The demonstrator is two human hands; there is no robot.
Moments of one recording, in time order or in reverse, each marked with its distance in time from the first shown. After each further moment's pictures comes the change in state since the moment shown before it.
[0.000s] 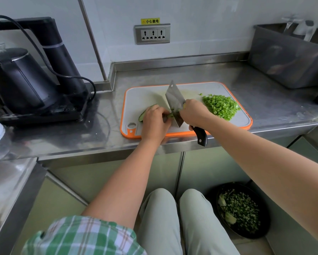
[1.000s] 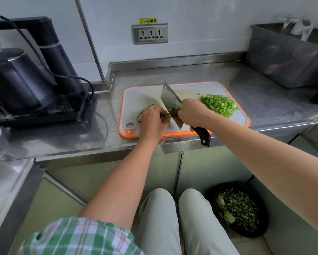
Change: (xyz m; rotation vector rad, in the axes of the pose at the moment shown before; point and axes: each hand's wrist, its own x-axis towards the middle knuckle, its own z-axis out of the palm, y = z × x) left_hand 0.001 -0.001 0.002 -0.016 0.026 -0.023; right_hand -0.008 -0.002 -0.010 -0.117 -0.021 -0.088
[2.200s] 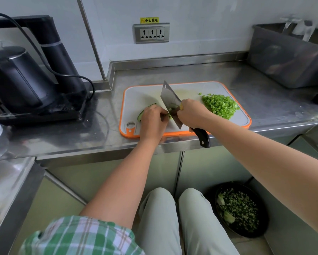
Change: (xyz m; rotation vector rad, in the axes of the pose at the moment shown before) left_hand 0.000 0.000 0.000 -0.027 0.014 -0.021; right_hand -0.002 -0.004 0.003 -0.018 0.004 -0.007
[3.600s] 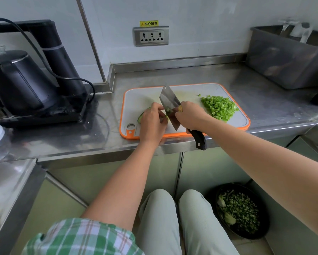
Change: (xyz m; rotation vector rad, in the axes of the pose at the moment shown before) left_hand -0.004 0.002 -0.003 -0.051 0.055 0.007; right_hand -0.001 -0.002 0.005 0.124 0.004 0.028
